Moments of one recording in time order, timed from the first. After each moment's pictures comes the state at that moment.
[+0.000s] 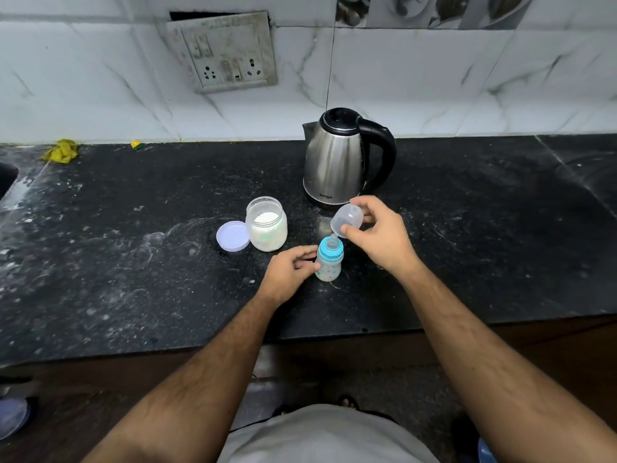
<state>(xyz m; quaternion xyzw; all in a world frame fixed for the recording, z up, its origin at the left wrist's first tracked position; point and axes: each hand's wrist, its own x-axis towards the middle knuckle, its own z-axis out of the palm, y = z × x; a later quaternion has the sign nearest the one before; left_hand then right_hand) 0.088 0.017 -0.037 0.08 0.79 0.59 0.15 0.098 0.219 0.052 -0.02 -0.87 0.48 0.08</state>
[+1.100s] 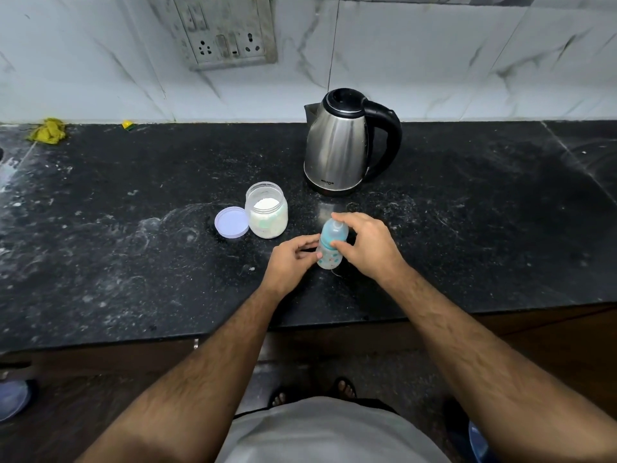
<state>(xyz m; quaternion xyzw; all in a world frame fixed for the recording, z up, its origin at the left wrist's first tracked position) 0.095 0.021 -0.039 0.07 0.78 0.61 0.14 0.107 0.201 0.021 0.05 -0.96 0.29 0.04</state>
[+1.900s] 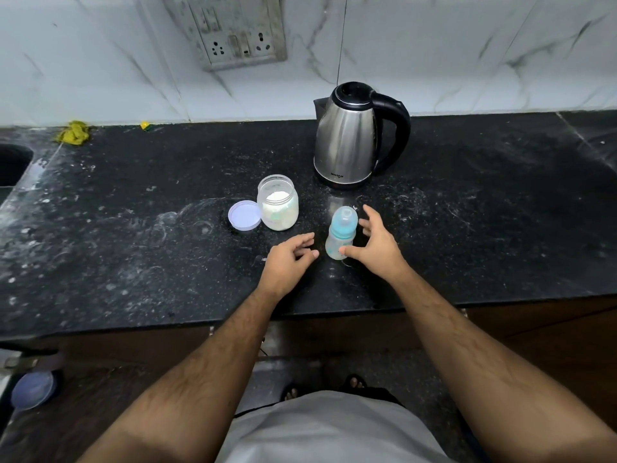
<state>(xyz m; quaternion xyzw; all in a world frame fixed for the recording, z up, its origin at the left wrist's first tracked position) 0.114 -0.005 -0.045 0.05 0.82 0.55 0.11 0.120 0.202 -0.014 -0.11 -0.88 0.47 -0.07</state>
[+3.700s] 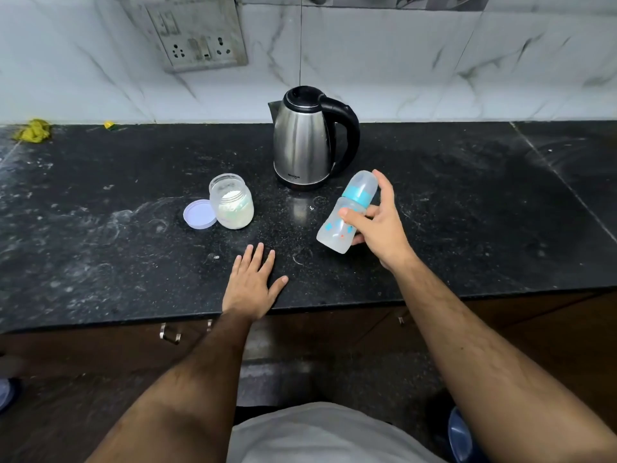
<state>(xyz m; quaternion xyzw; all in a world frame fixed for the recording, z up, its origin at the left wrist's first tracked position) 0.150 0.030 -0.098 0.12 0.99 0.09 0.05 0.146 0.278 0.051 -0.08 -0.71 0.70 0.02</state>
